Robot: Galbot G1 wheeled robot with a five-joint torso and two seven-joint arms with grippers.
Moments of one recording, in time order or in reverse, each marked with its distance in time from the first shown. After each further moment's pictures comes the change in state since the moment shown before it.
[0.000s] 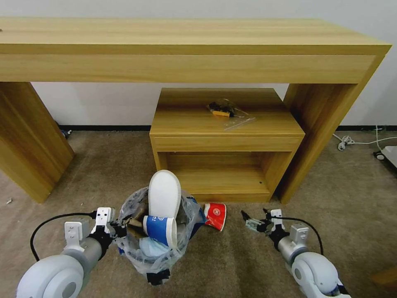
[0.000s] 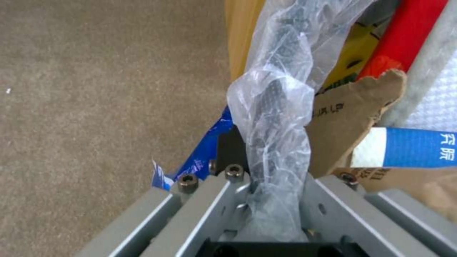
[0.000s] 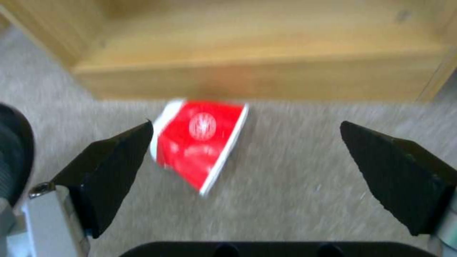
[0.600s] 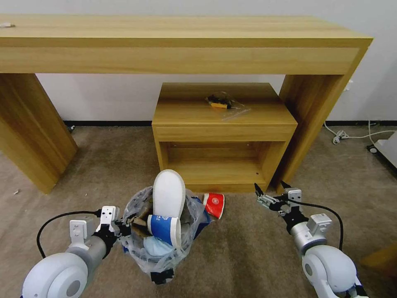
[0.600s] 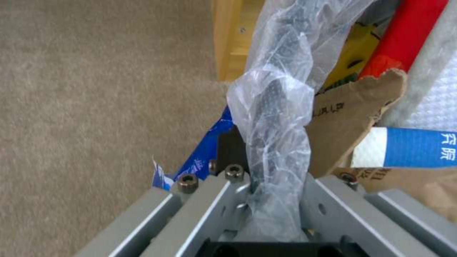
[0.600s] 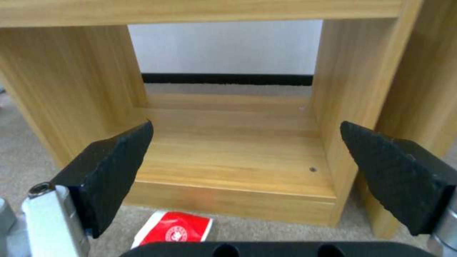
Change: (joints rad) left arm -0.023 -0.001 0.032 0.001 -0.001 0.000 0.004; right arm -0.074 0.054 0.122 0.269 -0.157 0.166 0.057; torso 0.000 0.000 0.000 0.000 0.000
